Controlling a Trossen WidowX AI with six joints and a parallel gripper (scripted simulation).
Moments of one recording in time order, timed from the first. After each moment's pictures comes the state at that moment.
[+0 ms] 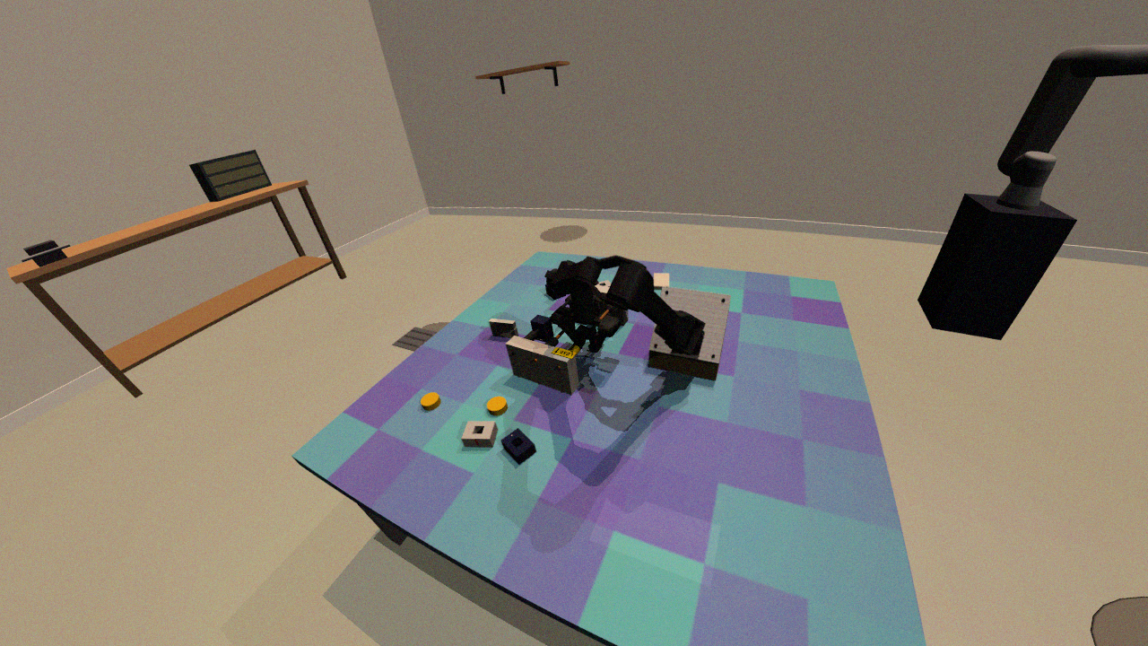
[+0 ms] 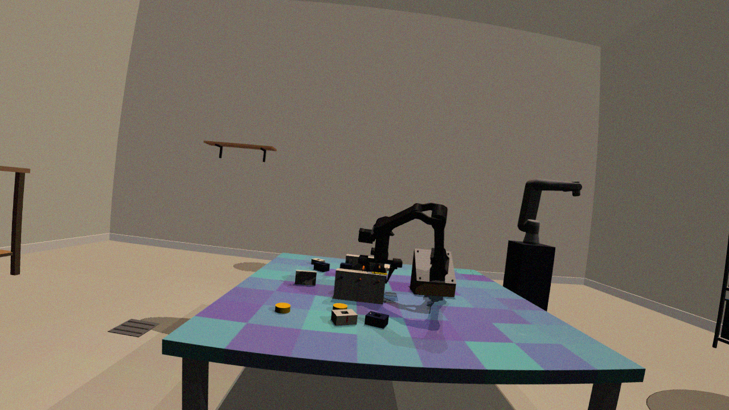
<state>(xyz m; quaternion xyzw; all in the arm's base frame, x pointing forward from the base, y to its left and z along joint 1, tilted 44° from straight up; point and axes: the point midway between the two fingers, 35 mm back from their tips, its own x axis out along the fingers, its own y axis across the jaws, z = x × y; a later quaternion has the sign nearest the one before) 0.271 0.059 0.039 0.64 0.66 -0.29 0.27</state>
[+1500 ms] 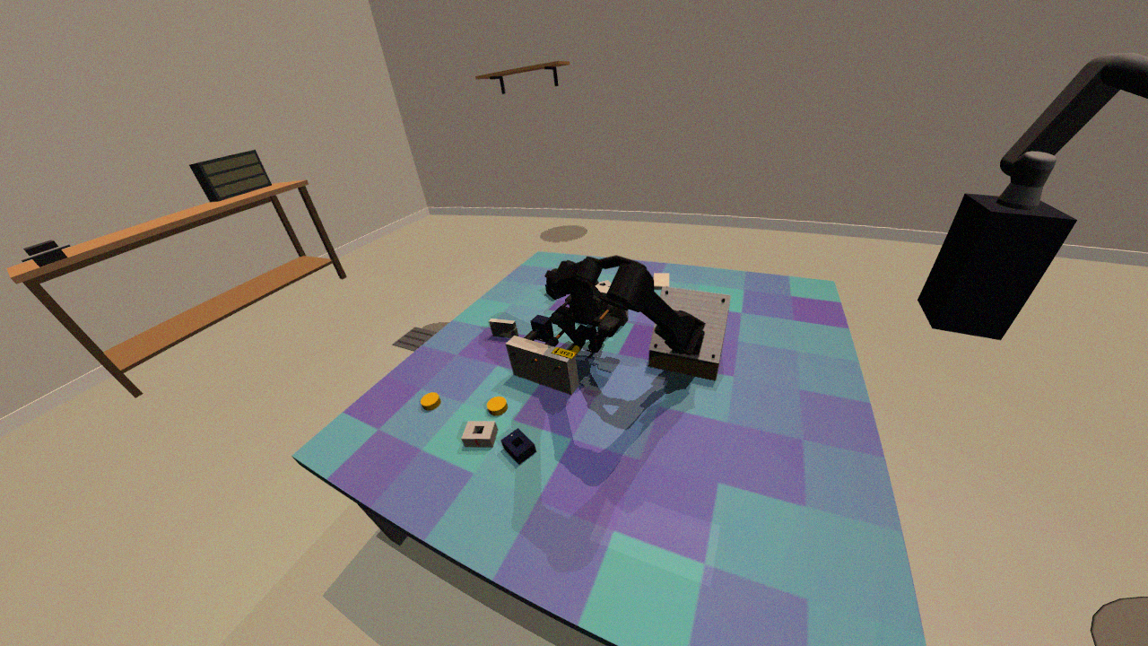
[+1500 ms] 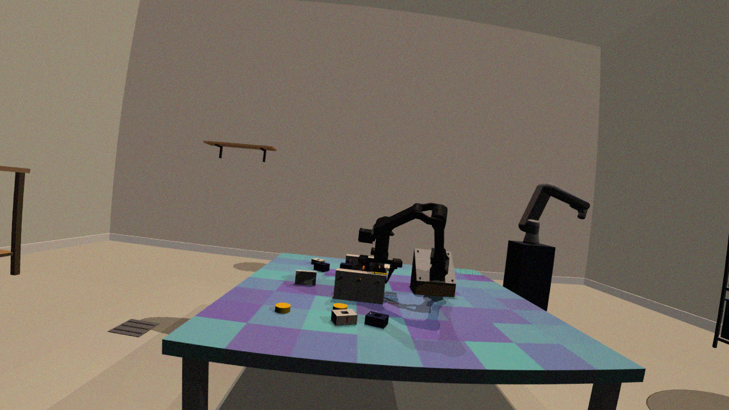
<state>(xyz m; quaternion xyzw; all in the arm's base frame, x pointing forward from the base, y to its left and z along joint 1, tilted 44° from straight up) 0.271 0.059 0.039 0.64 0.66 -0.29 0.27</state>
